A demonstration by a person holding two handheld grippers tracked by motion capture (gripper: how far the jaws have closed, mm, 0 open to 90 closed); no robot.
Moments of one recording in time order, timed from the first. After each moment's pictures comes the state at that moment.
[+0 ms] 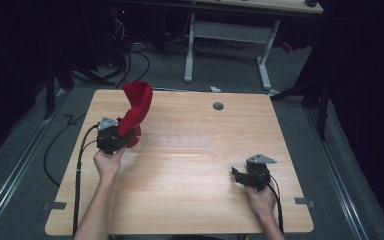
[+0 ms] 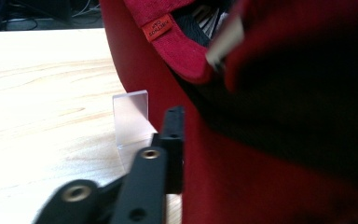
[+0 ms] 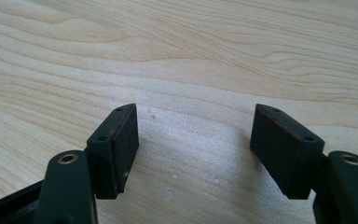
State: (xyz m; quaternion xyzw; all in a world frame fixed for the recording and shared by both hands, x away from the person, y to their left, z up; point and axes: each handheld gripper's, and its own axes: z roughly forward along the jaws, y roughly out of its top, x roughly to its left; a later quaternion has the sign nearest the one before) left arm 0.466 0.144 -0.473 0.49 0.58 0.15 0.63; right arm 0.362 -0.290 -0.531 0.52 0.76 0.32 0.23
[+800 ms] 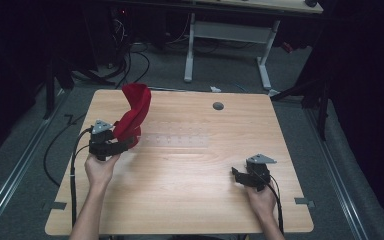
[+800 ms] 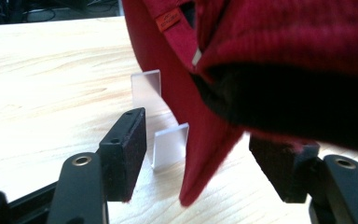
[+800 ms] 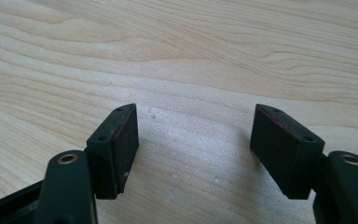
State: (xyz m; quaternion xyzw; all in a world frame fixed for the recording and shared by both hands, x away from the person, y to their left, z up) left arm 0.440 0.156 -0.459 0.50 0.59 0.18 0.61; right arm 0.362 -0.290 -0.531 0.52 0.76 0.32 0.23
